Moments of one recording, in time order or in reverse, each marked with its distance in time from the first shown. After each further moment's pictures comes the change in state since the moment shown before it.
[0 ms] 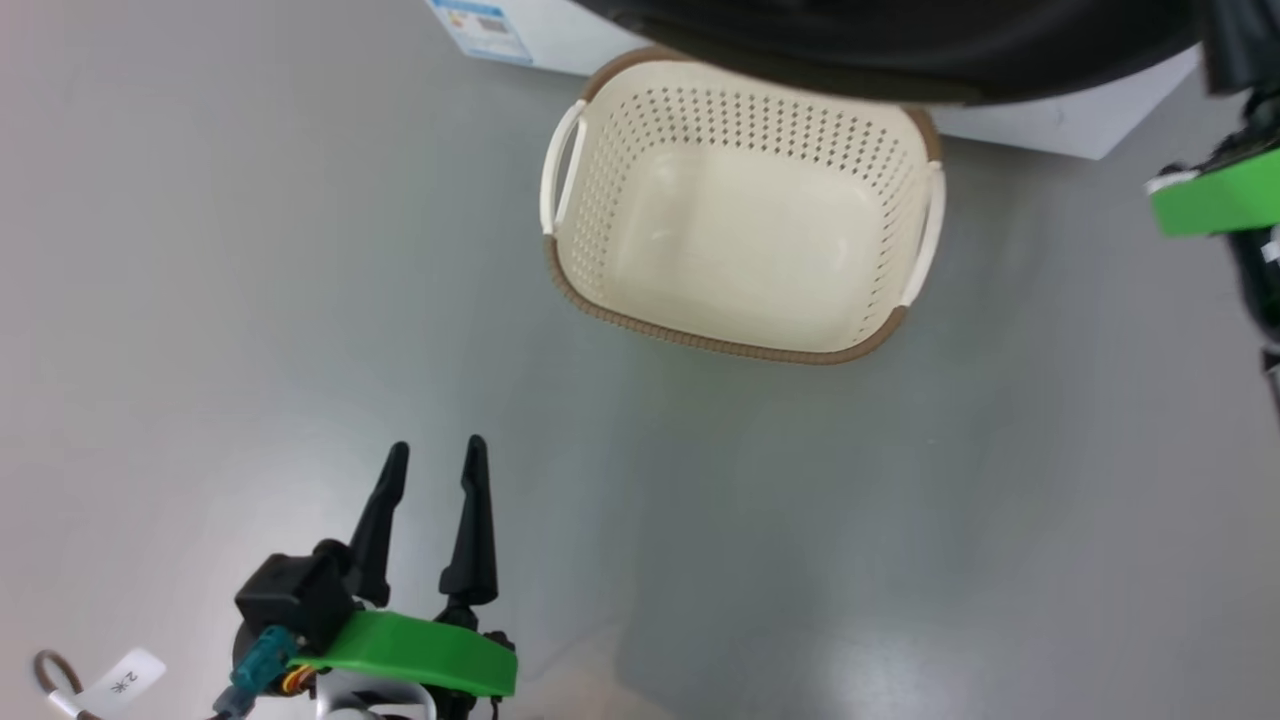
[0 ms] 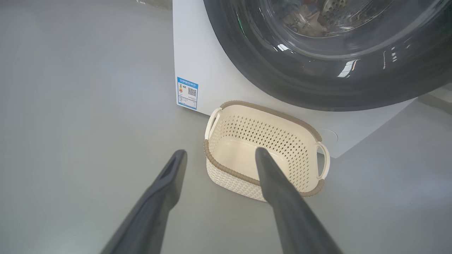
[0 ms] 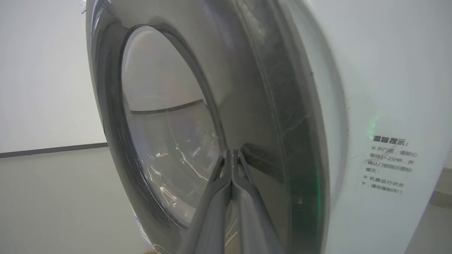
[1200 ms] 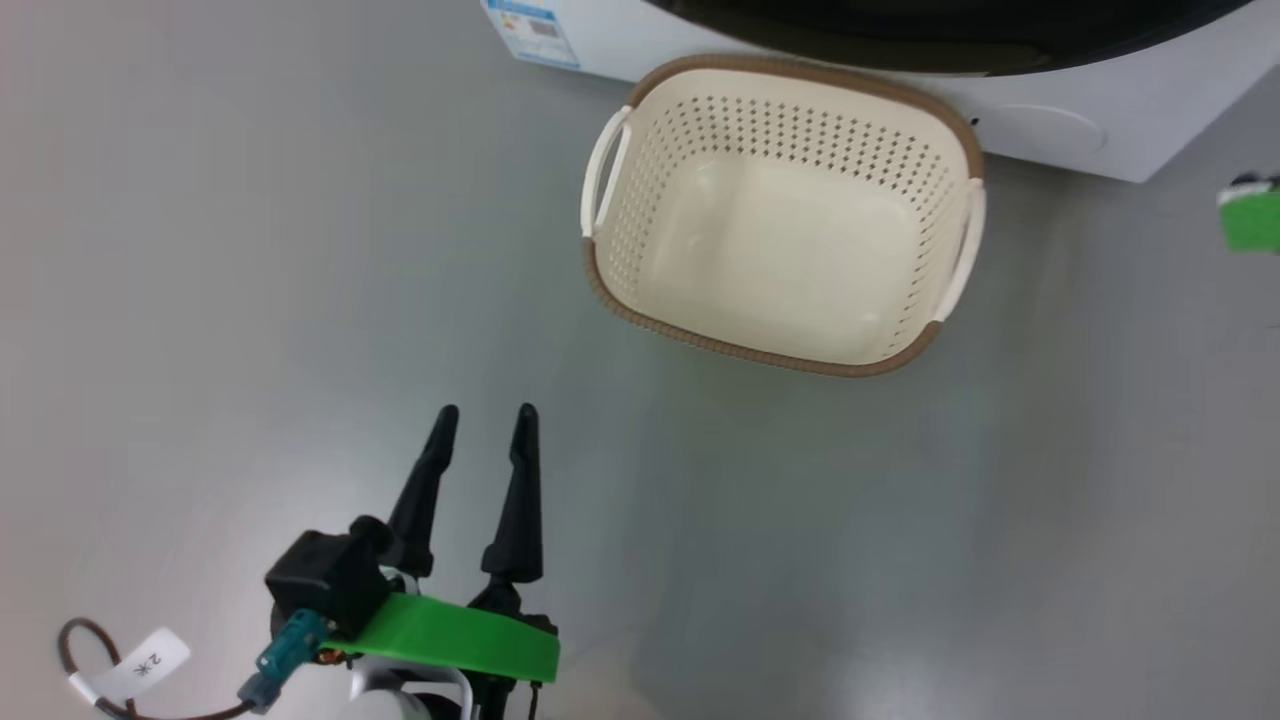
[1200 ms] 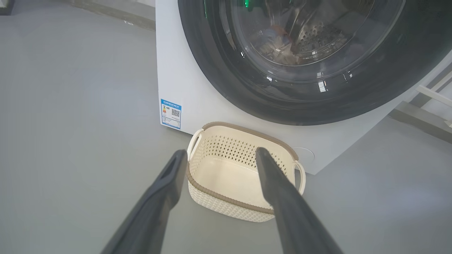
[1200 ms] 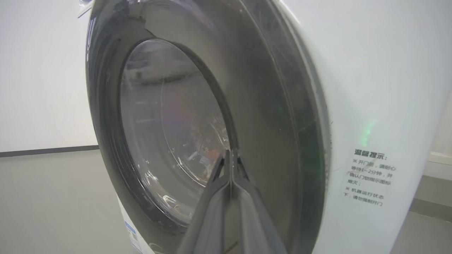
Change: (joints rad) left arm -0.041 -0.002 -0.091 -0.078 -0.029 0.025 0.000; right arm 0.049 -0.055 -0.077 -0.046 -0.016 0.007 -0.001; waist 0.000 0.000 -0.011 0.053
